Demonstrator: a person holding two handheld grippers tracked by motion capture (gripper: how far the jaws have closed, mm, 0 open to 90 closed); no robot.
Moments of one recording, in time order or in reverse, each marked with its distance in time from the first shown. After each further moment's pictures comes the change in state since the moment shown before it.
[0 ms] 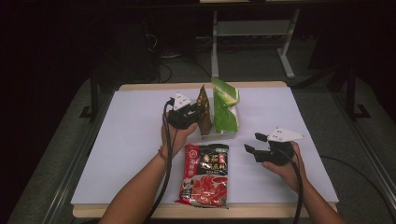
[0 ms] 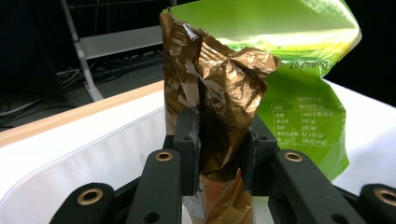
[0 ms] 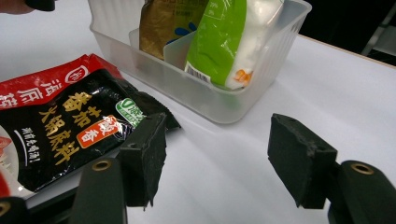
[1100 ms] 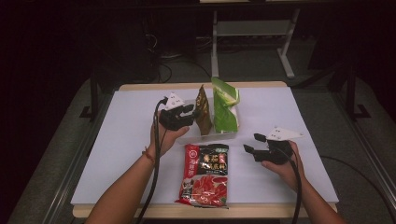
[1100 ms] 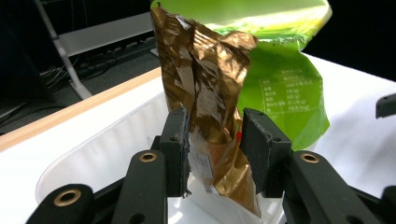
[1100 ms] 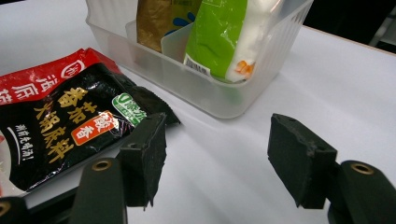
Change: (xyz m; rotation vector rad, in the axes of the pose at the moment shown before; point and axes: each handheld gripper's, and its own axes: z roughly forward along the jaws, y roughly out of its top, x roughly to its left) left arm 0.014 0.003 -0.024 0.063 -0.083 0.091; right arm -0.004 -0.003 0.007 0.020 0.014 0.018
